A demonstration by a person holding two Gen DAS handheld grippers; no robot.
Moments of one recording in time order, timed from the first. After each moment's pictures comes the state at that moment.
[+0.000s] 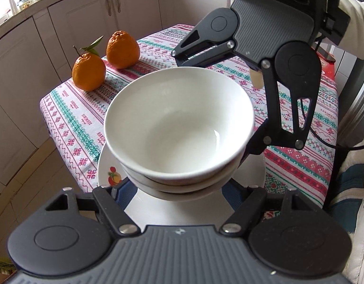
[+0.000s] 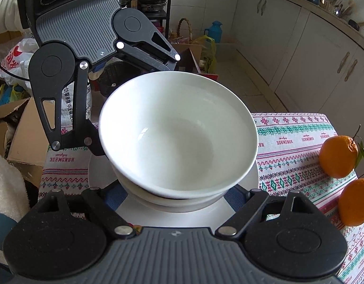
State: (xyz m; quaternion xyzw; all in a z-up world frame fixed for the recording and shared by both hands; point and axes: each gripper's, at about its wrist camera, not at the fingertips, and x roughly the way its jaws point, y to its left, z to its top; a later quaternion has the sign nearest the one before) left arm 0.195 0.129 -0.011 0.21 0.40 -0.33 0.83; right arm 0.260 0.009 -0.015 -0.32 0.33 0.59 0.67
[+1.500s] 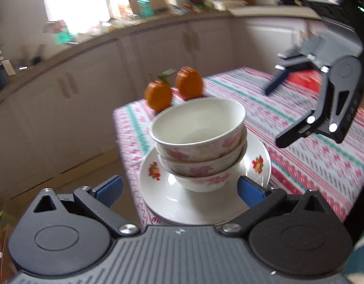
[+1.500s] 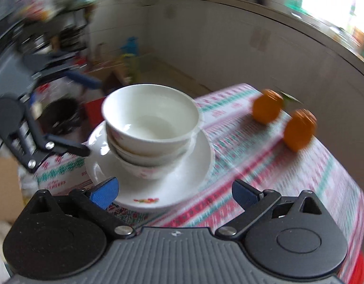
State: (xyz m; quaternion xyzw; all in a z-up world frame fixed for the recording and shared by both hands) left arm 0.103 0.128 0.004 0.15 0.28 -0.12 0.94; right arm 0.208 -0.055 0.017 -0.20 0.35 0.40 0.83
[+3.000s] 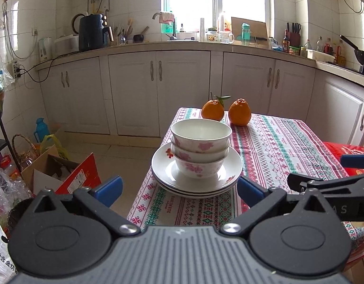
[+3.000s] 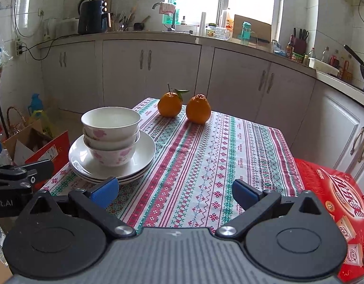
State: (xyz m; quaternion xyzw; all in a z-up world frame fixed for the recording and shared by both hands) left arm -0.005 0.051 0.044 -0.02 0.25 0.11 0.96; right arm 0.059 -0.101 0.039 -0.08 0.28 0.14 0.94
